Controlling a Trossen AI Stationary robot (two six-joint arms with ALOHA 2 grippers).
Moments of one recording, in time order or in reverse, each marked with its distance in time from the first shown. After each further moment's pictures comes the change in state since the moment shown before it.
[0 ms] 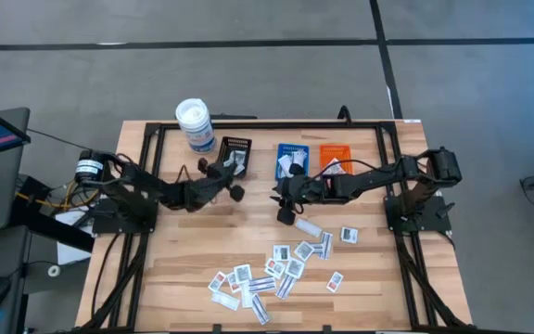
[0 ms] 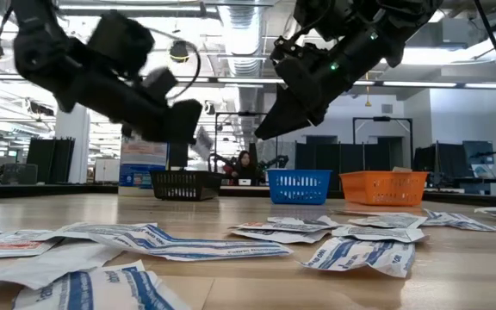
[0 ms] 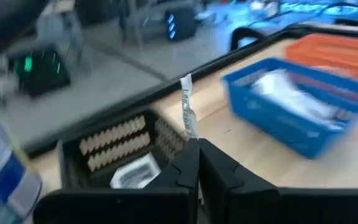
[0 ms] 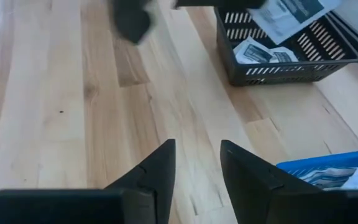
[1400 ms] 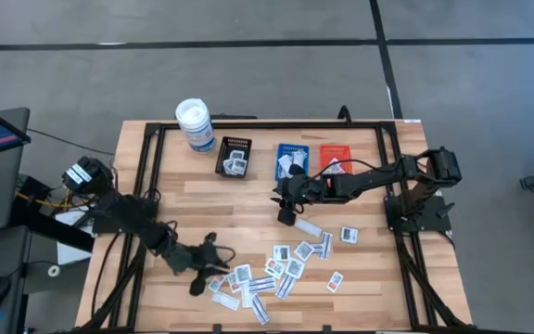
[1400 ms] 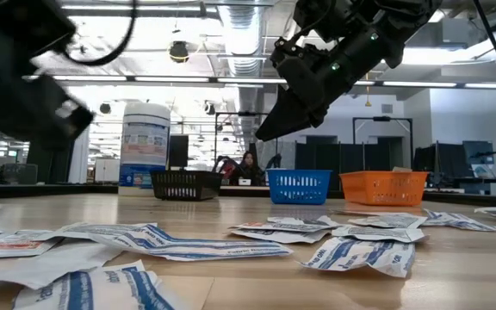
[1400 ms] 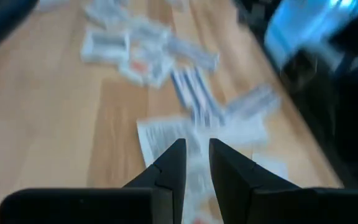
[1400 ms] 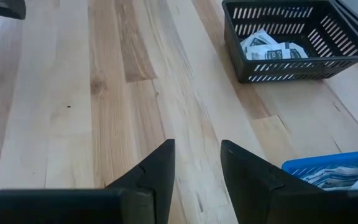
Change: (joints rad) left arm -0.732 -0.046 0.000 -0.213 0.469 -0.297; right arm -0.008 0.000 0.000 -0.009 -0.032 -0.003
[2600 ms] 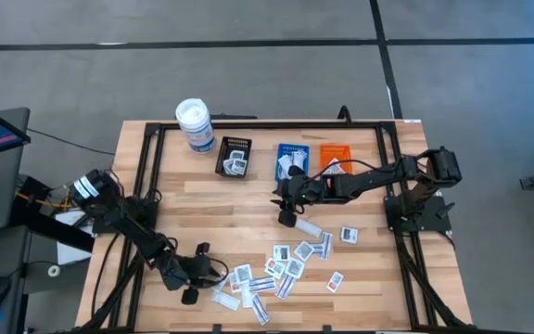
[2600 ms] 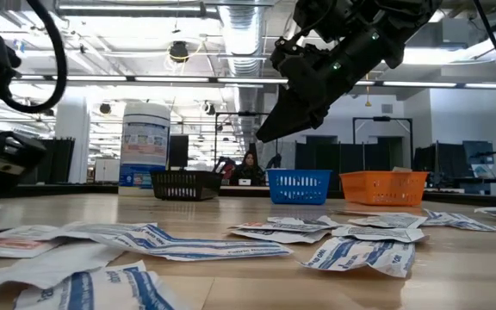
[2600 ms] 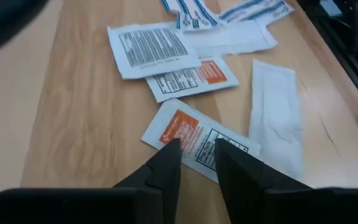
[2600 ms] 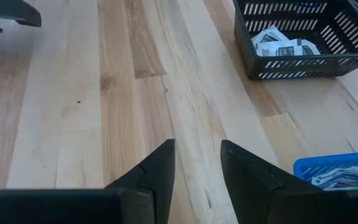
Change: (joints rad) left arm -0.152 0.150 0.004 -0.083 -0.060 -0.102; right arm 0.002 0.000 0.000 -0.006 -0.031 0.003
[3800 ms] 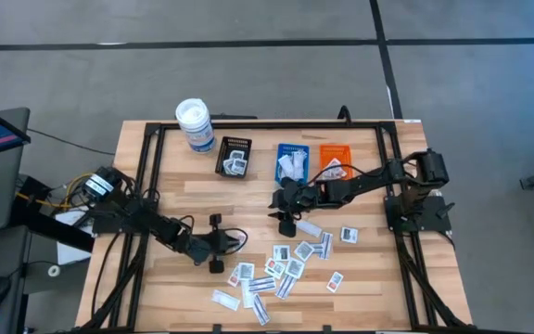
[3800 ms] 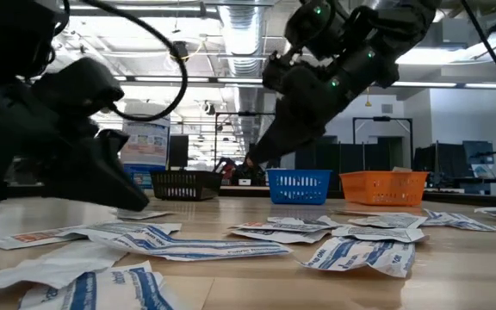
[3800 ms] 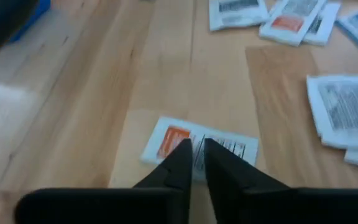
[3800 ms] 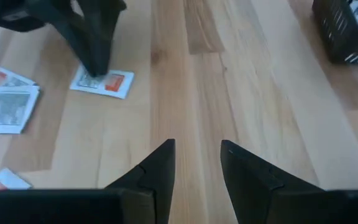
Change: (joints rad) left arm 0.317 0.053 -0.004 0.129 -0.147 0.369; right arm 0.019 0.104 -0.002 0.081 -0.177 -0.015
